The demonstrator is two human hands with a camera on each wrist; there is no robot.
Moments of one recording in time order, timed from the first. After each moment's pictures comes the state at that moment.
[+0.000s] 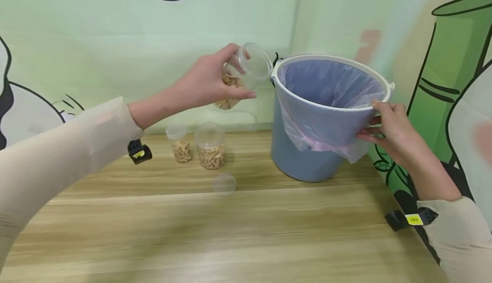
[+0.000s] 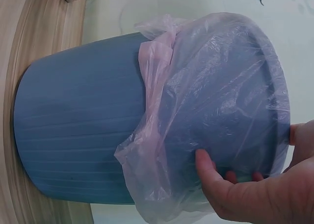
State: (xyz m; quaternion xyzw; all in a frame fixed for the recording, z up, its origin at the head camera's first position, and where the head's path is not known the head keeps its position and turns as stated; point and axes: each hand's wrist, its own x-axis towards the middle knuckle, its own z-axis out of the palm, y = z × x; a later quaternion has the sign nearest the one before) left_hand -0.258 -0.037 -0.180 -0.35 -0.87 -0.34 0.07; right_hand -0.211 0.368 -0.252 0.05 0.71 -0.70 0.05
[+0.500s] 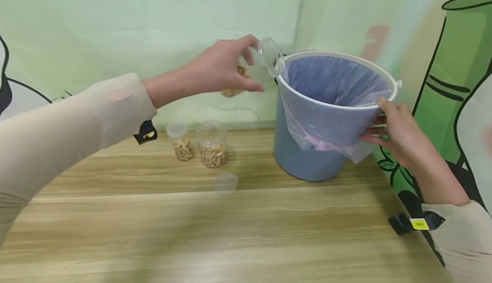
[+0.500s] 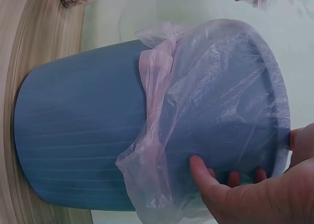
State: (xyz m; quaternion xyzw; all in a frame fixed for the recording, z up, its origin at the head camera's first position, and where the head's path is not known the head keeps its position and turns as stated) left_hand -0.265 -0.019 -0.151 -0.32 -0.93 -0.19 0.03; right_hand -0.211 0.366 -0.254 0.03 0.73 -0.68 0.04
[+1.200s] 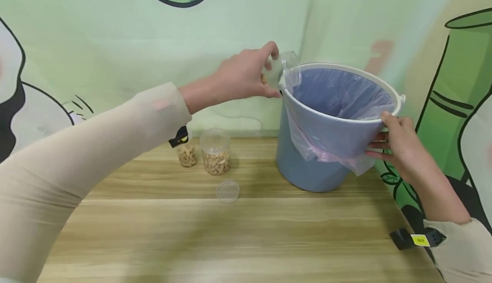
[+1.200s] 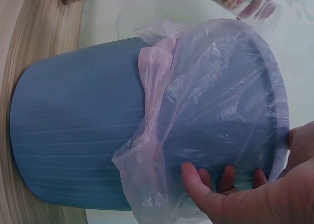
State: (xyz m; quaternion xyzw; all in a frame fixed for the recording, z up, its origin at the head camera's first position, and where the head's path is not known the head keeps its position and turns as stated) left_hand -0.280 0.027 -0.163 -0.32 -0.93 -0.14 0.07; right_hand -0.195 0.378 -0.267 0.04 0.74 -0.67 0.03
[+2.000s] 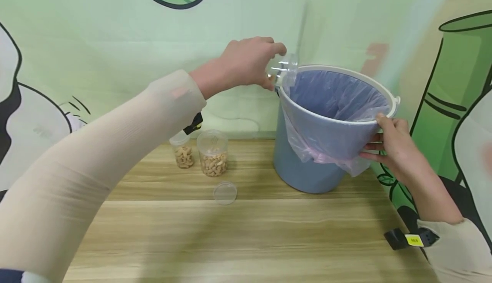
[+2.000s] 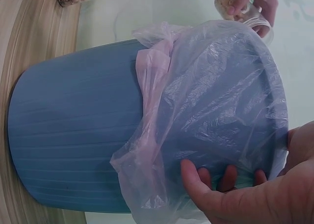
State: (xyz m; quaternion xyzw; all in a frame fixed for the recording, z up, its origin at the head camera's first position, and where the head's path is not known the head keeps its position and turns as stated) left_hand -0.306 0.044 -0.139 -0.31 -0.95 0.04 0.07; right_hand -0.198 0.375 -0.265 0.04 0.73 -0.68 0.03
